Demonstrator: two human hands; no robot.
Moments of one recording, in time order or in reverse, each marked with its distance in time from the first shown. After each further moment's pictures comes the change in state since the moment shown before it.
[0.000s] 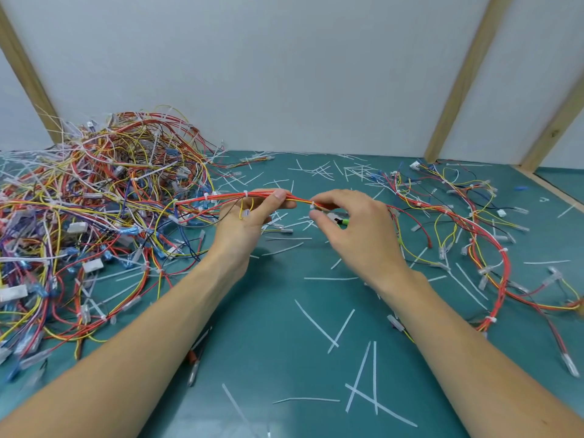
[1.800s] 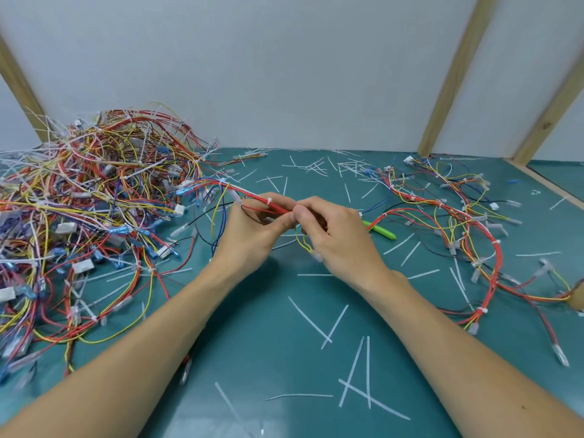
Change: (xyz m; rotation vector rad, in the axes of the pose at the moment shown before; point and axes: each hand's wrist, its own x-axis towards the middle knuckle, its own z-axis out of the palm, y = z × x) left_hand -0.003 -0.016 0.008 0.165 -0.221 0.249; right_hand -0.007 -0.001 0.016 0.141 -0.170 0.144
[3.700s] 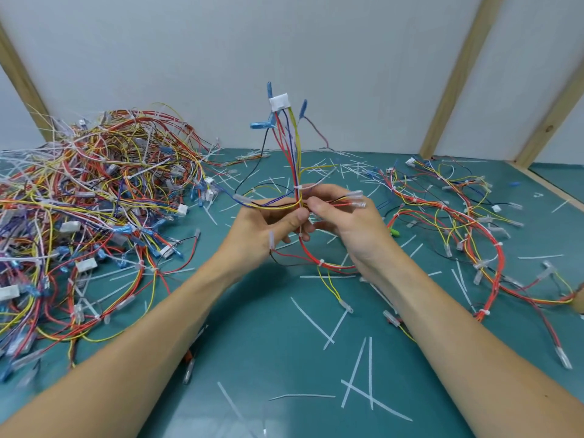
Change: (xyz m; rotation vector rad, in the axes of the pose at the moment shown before) left_hand -0.002 0.015 0.003 -0.007 -0.137 -0.058; right_hand 0.011 -0.004 -0.015 0.781 -0.081 0.155
